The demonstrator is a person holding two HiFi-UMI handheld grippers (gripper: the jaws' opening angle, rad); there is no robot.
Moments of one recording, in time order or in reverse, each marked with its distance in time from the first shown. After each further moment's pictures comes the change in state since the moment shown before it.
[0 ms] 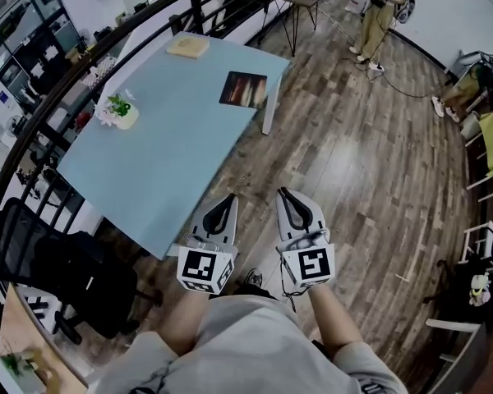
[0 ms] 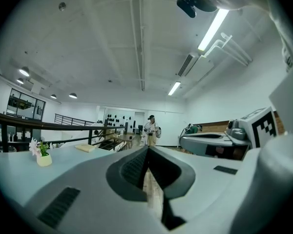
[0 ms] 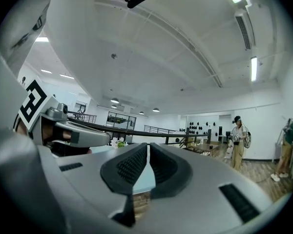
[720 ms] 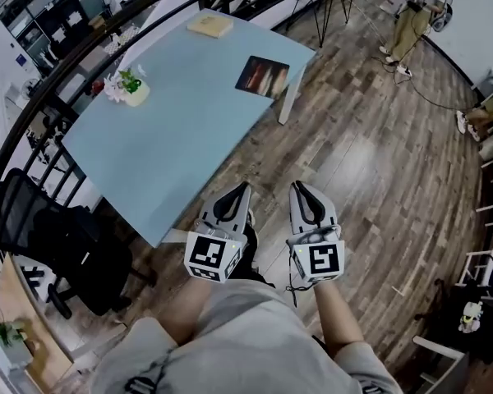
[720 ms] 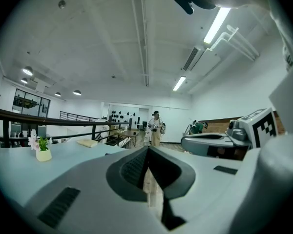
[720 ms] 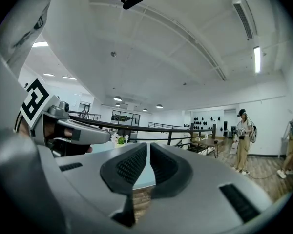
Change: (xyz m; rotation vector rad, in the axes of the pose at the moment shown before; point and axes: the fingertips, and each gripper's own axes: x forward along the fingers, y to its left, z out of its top) left arm 0.055 0.014 -0.027 -0.018 0.047 0.063; right arm 0.040 -0.040 -0.040 0.020 0.039 0.064
